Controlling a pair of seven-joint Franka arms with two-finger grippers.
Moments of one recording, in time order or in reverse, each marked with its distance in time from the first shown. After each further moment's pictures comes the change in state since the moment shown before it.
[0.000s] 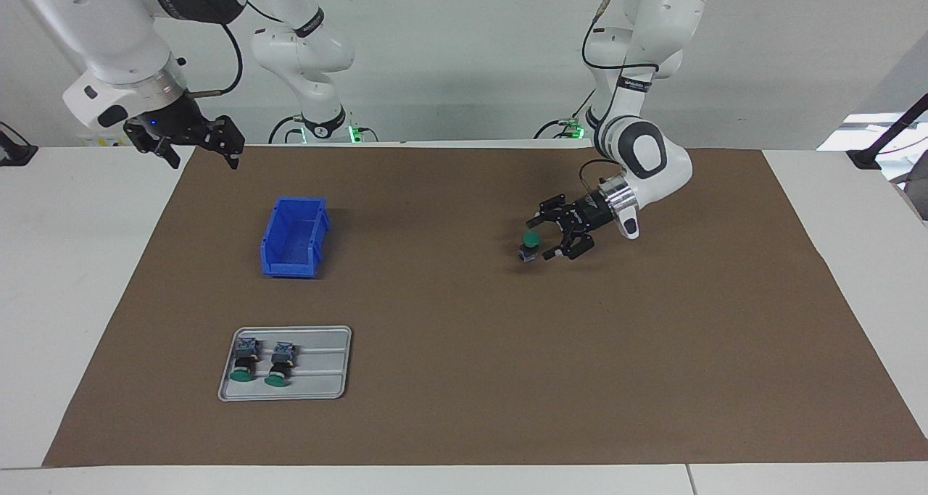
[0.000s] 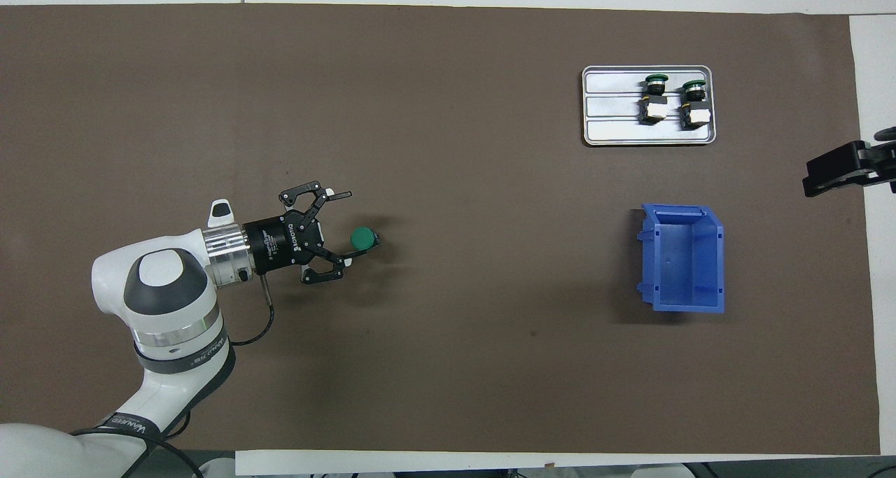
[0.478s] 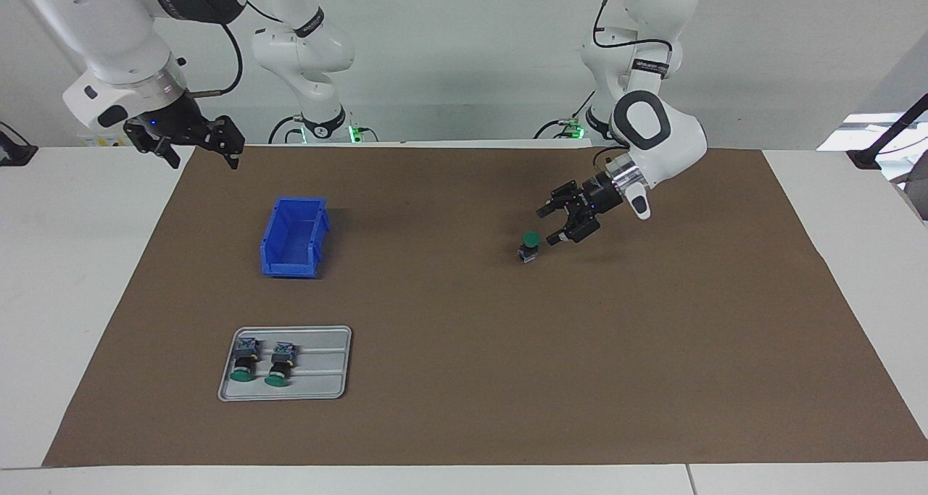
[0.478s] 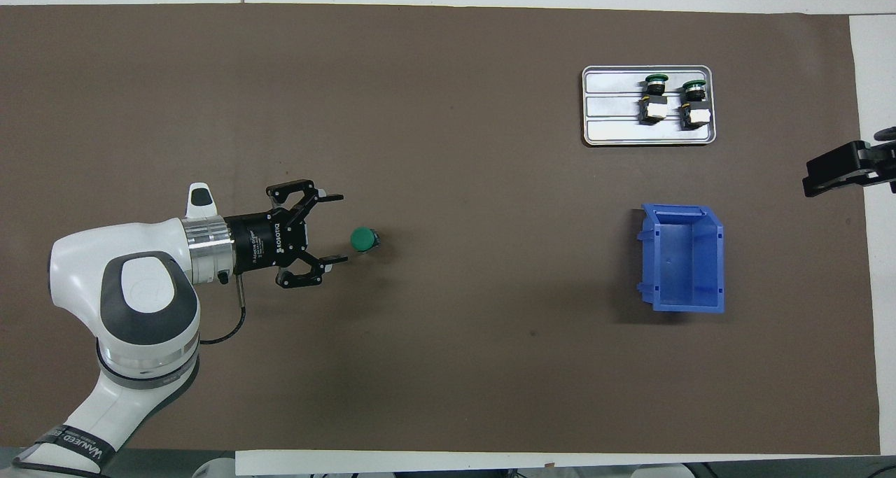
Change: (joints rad) left arm -0.009 -0.104 0.004 0.008 0.330 0.047 -0.132; right arm 0.000 0.000 0.000 0.000 0.000 0.000 0.000
